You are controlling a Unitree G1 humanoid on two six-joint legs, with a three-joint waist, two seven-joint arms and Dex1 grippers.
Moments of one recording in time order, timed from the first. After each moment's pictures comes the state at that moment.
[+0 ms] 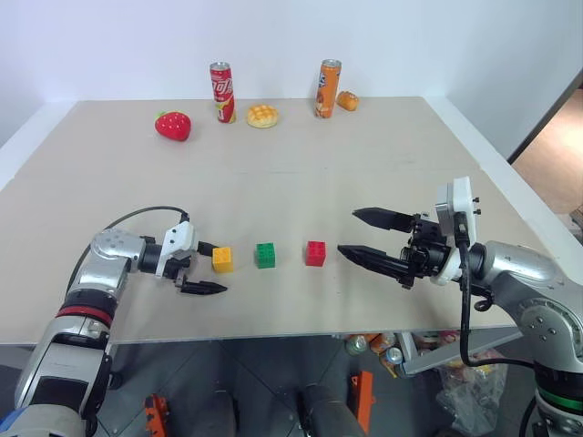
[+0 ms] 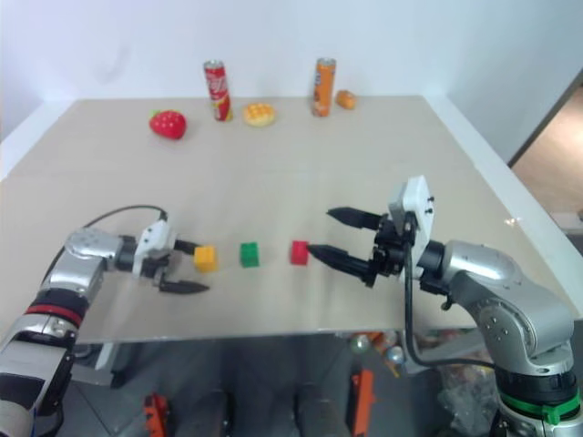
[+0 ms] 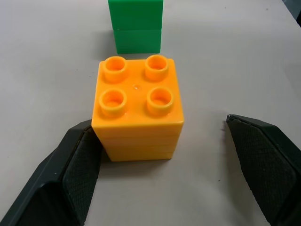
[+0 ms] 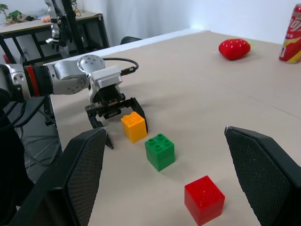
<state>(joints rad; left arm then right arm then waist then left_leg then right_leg) -0.68 0.62 -0.13 0.77 -0.17 -0.24 -1.54 -0.32 -0.74 -0.19 -0.48 0.85 0.72 0.82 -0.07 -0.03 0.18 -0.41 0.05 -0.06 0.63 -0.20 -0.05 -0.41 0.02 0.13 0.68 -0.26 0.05</state>
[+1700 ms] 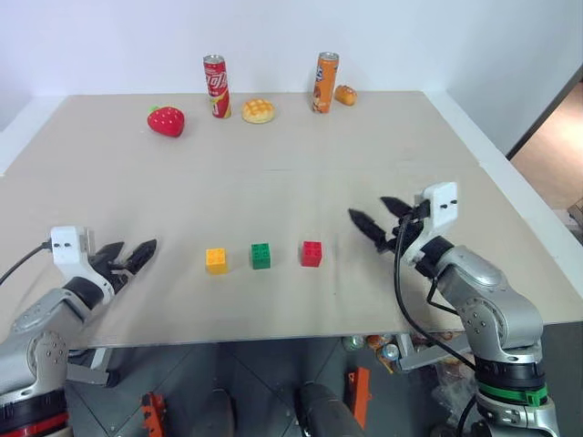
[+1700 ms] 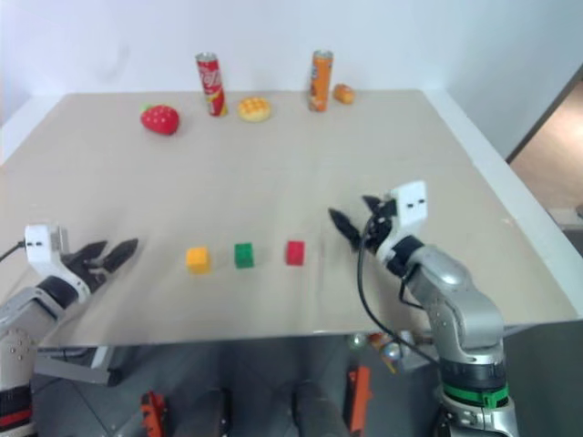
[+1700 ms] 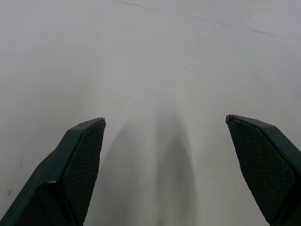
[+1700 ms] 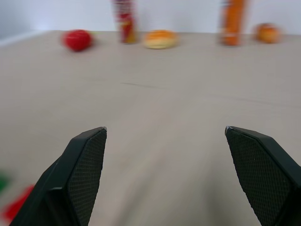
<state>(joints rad) -0.08 0.45 0.51 -0.16 -0.59 0.65 -0.48 -0.31 -0.45 -0.17 -0.28 0.45 0.57 0.33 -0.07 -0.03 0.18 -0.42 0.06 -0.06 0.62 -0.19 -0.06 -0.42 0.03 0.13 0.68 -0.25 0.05</state>
